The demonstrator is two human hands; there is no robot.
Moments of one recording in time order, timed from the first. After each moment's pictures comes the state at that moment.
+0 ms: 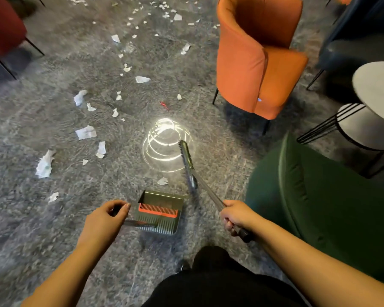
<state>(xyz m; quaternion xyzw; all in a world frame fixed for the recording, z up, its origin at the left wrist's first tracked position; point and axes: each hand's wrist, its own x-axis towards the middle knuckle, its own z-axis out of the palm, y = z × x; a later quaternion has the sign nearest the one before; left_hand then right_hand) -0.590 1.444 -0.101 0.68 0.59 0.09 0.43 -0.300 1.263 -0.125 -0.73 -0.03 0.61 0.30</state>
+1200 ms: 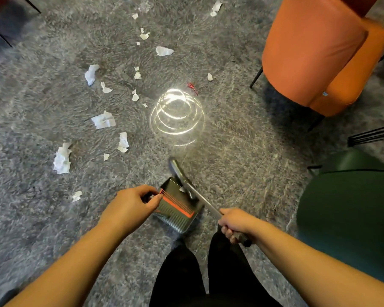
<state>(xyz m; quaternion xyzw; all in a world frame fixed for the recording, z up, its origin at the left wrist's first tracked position) -0.575 1.745 -0.123 0.76 0.50 -0.10 0.41 -0.359 1.571 -0.176 -0.69 0.00 0.71 0.17</state>
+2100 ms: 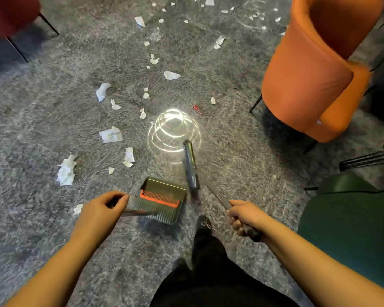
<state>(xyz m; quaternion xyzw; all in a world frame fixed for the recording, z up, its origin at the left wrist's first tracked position) -0.678 1.801 -0.119 0.68 0.60 0.07 0.42 -0.373 1.610 -0.130 -0.71 0.02 0.63 0.30</state>
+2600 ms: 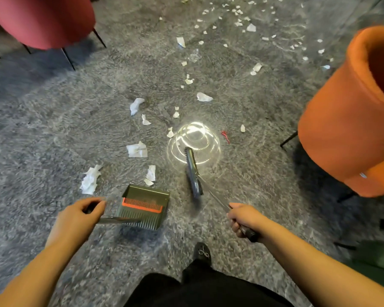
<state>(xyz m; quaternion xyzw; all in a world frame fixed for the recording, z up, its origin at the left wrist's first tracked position) -0.713 1.939 -0.095 0.61 0.70 0.09 0.35 -0.337 1.796 -0.137 -0.72 -0.04 0.65 0.24</state>
